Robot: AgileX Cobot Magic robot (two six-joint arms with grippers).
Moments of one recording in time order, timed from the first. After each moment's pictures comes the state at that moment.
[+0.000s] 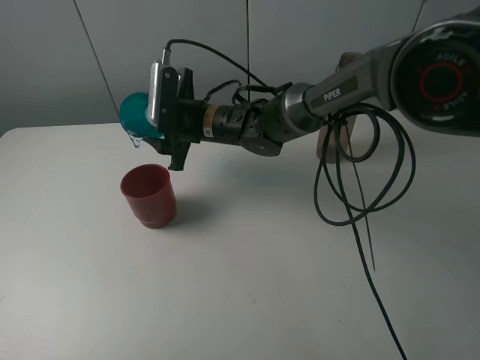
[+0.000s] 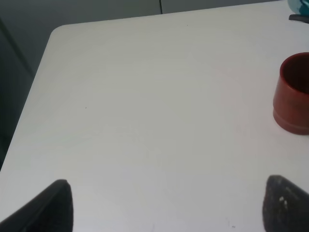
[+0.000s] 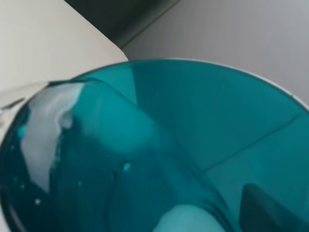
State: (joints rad) left arm 0.07 0.00 -0.52 0.01 1.09 0.09; right arm 0.66 2.37 -1.50 -0.69 -0.69 -0.44
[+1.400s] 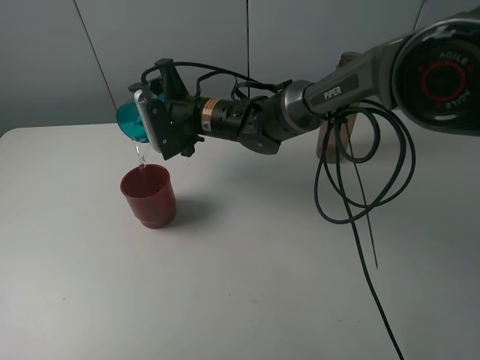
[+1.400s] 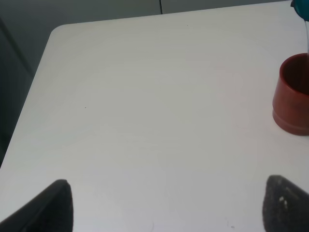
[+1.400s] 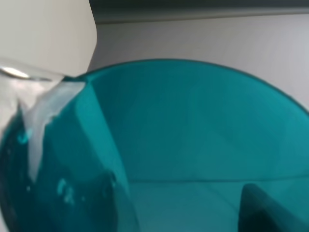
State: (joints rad) left arm 0.07 0.00 -0.52 0.01 1.09 0.09; right arm 0.67 2.37 -1.51 -0.65 -0.75 -1.06
